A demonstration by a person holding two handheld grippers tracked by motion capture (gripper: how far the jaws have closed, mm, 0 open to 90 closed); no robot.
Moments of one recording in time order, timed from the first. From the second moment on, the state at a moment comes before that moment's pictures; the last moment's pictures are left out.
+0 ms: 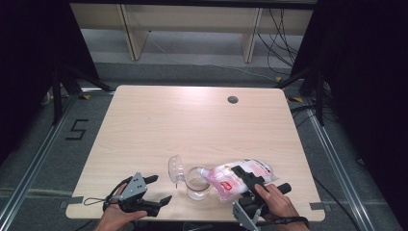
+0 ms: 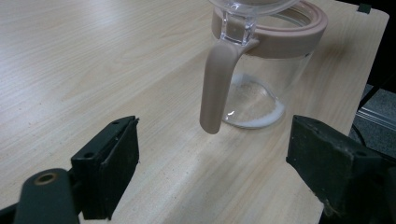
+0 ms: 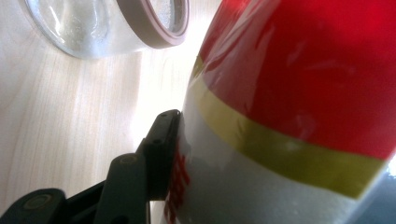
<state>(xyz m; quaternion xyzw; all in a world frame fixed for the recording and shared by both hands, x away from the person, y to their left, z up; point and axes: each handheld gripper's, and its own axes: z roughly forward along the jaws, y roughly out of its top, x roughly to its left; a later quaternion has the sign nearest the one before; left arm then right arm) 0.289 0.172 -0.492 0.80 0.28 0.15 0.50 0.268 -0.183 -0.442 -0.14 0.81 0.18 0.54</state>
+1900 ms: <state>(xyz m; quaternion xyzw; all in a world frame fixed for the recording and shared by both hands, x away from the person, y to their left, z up) 0.289 0.171 -0.493 0.80 0.29 0.15 0.50 0.270 -0.169 -0.446 -0.28 0.76 0.01 0.59</state>
